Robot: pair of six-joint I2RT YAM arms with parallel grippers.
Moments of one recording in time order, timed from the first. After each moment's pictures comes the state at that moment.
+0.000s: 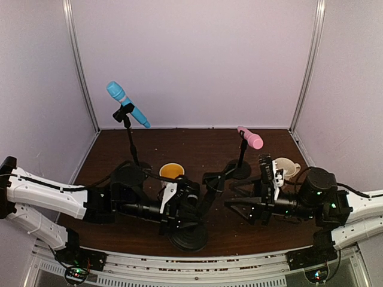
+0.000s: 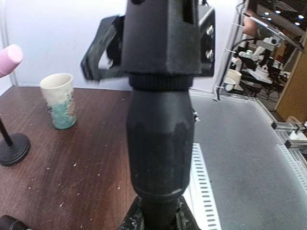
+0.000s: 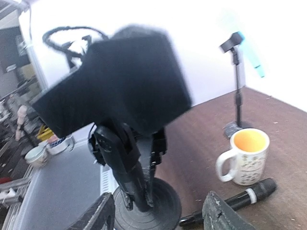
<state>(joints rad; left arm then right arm) -1.25 1.31 0.68 0.41 0.40 -0.05 1.29 0.81 0.51 0.30 0.00 0.26</state>
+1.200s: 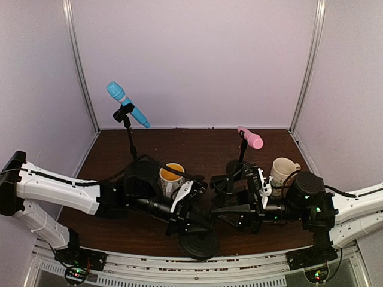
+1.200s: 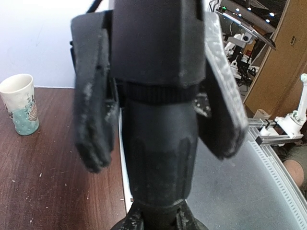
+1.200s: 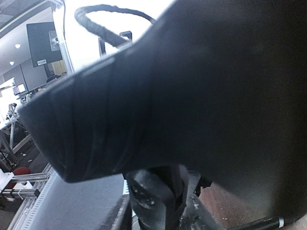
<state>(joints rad) -1.25 1.43 0.81 0.38 0.61 -0.09 1.32 0.99 0.52 0.54 -0.17 0.25</state>
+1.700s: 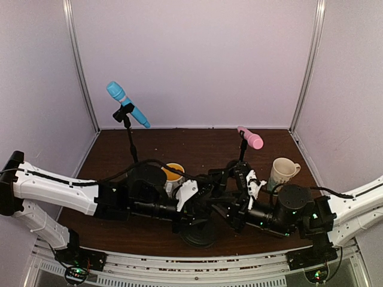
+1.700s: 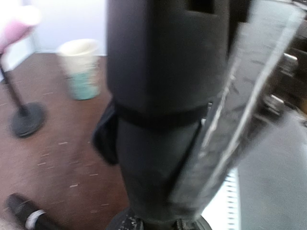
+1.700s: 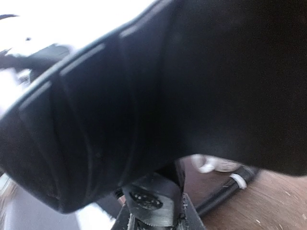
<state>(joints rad) -1.28 1.42 0.85 0.18 0.21 -0.07 1.47 1.06 0.59 0.36 0.39 0.37</state>
